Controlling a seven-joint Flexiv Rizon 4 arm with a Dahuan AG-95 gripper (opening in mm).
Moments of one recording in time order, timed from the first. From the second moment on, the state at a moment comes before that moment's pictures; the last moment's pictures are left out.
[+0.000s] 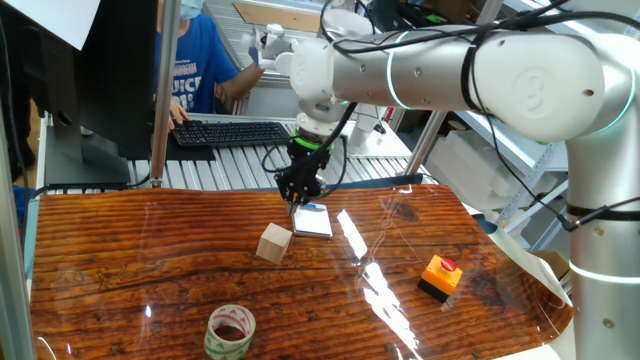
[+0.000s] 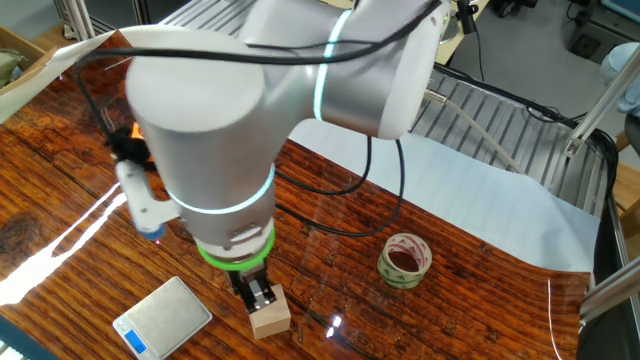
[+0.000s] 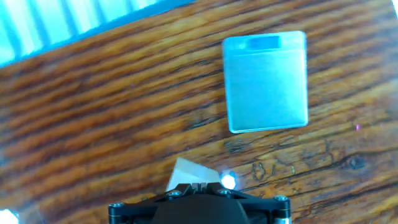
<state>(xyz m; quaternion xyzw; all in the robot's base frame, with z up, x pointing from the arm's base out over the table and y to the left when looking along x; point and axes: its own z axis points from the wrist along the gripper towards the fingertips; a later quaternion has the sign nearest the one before) 0.688 0.062 0.099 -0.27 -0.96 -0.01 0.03</state>
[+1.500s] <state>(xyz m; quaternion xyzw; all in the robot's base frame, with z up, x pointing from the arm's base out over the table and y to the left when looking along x) 0.691 0.085 0.080 -0.28 -0.96 -0.01 0.03</state>
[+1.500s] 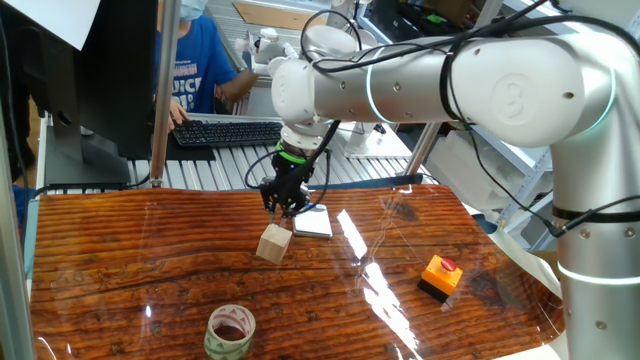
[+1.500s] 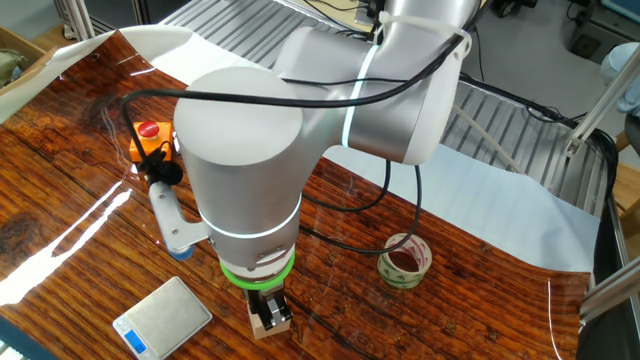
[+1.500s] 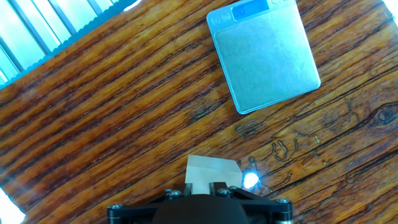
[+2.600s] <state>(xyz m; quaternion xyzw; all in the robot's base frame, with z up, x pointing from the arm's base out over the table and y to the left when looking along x) 0.685 0.086 0.072 -0.33 -0.94 -0.01 0.03</state>
